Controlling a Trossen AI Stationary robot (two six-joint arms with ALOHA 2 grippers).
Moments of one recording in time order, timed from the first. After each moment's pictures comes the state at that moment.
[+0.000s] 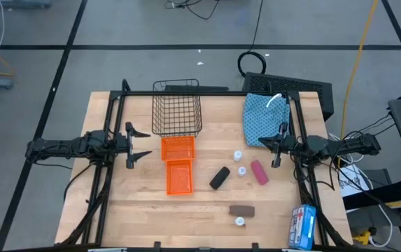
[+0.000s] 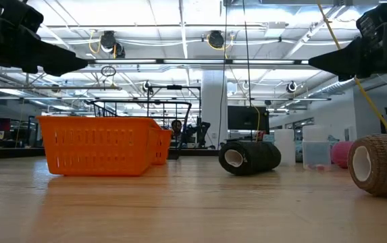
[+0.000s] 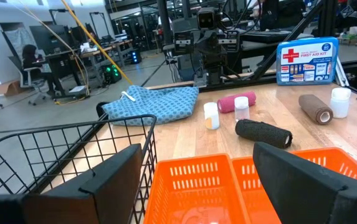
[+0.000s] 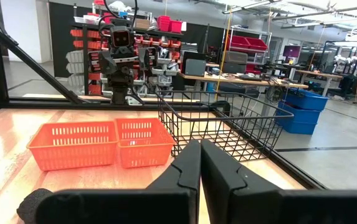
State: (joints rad) left arm -0.01 0.08 0.09 -0.05 -0.10 0.17; right arm 0.17 0.04 0.02 0.08 0.42 -0.12
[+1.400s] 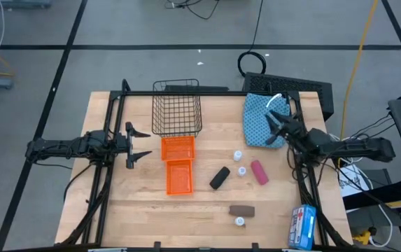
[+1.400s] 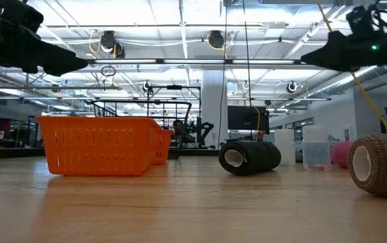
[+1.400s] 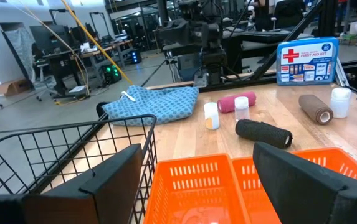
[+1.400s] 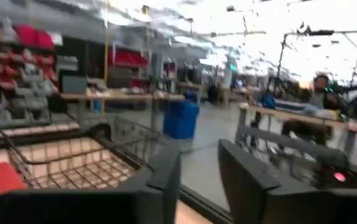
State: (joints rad) left arm -0.01 0.09 0.09 -0.05 -0.10 0.17; right arm -0.04 0.31 0.07 0.49 0.73 -0.26
